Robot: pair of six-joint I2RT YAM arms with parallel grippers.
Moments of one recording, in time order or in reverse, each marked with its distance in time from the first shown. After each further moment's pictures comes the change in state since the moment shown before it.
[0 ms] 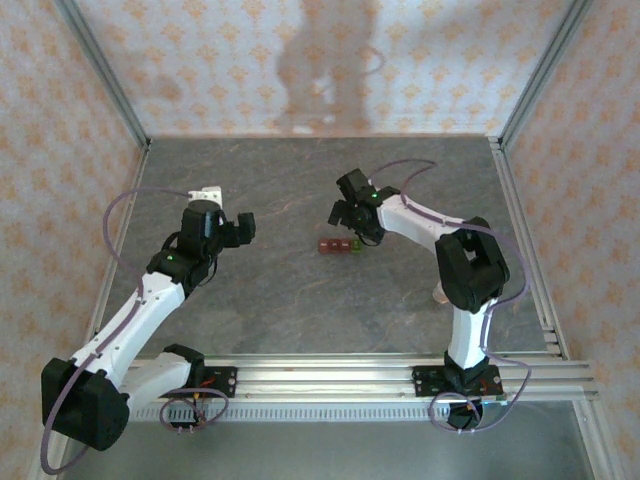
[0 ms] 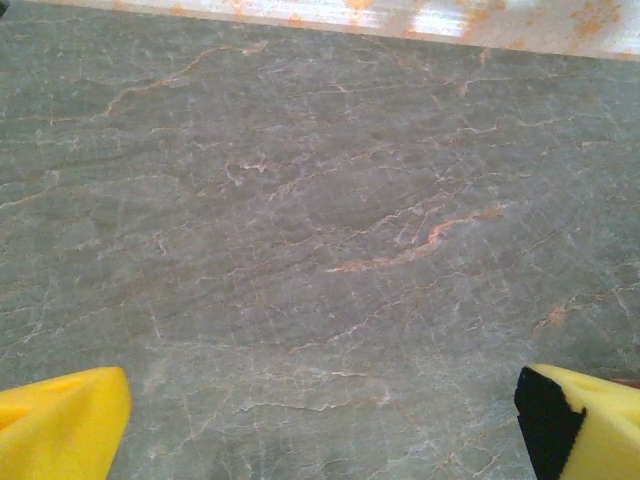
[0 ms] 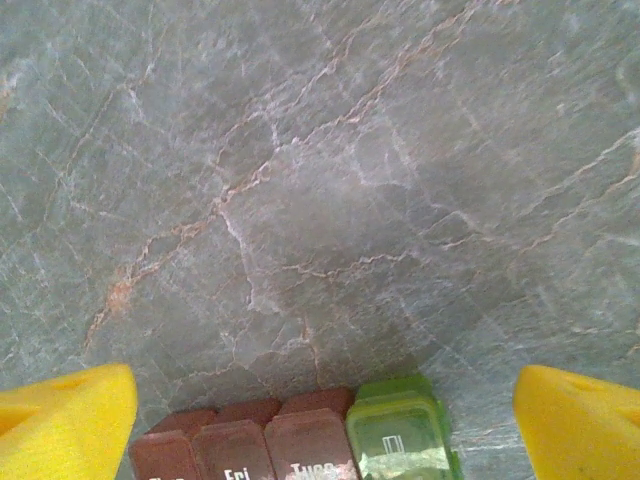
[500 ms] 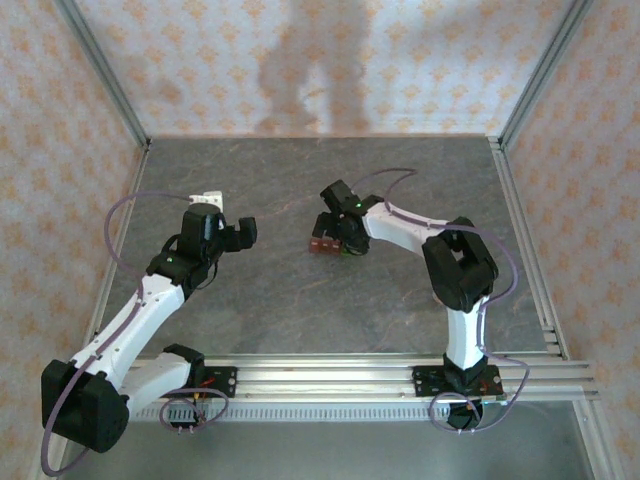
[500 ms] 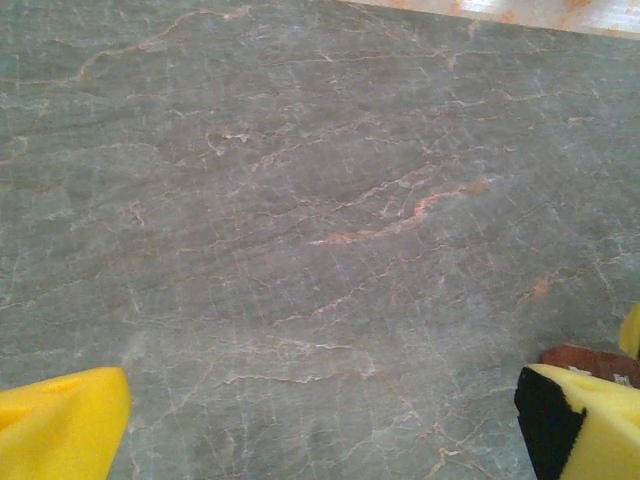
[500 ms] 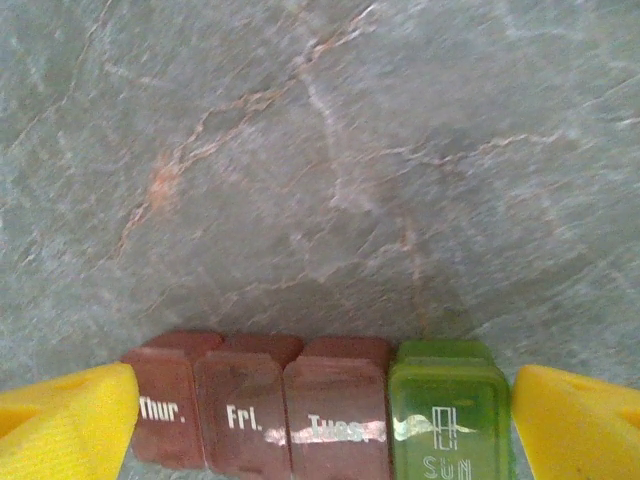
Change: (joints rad) left arm 0.005 -0.011 -0.020 -0.020 0.051 -0.031; right arm 0.092 0.039 0.000 0.020 -0.063 0.038
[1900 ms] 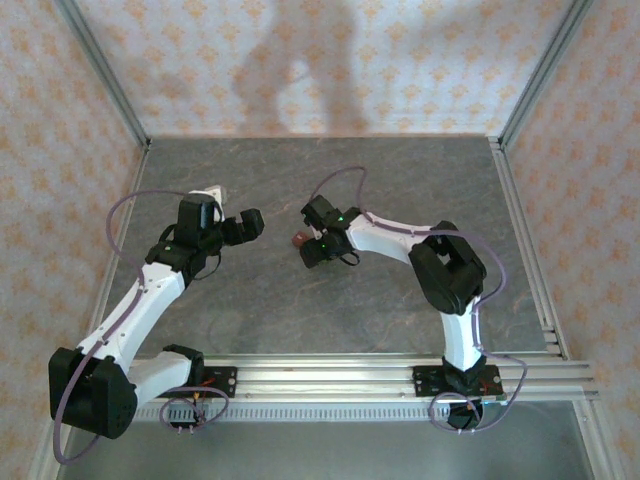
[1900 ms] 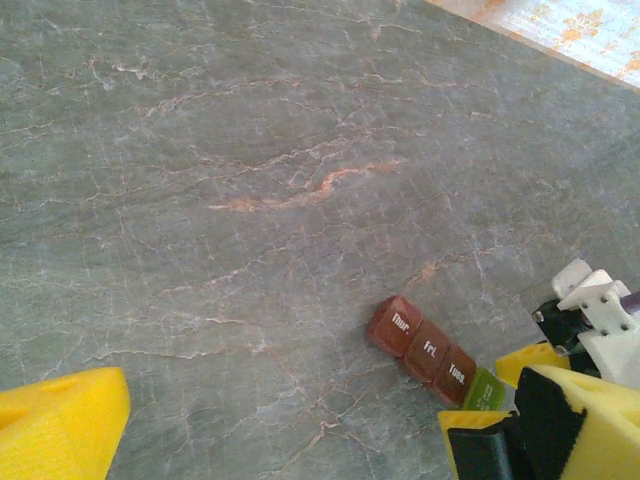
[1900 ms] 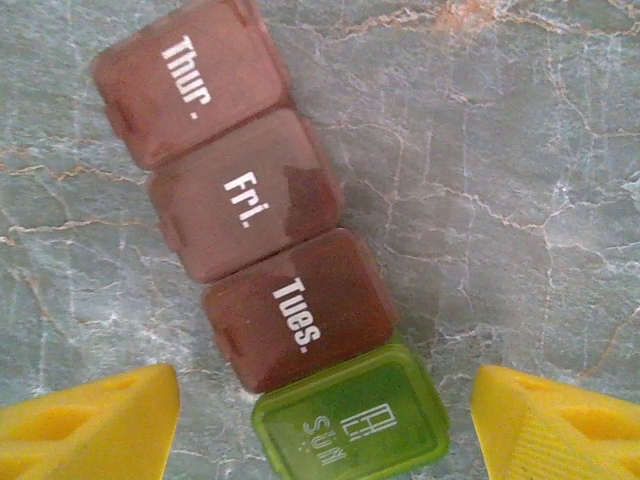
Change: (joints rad) left arm 0.074 0.076 0.056 -0.009 0.272 -0.160; right arm 0.109 0.038 0.003 0.005 -0.010 -0.630
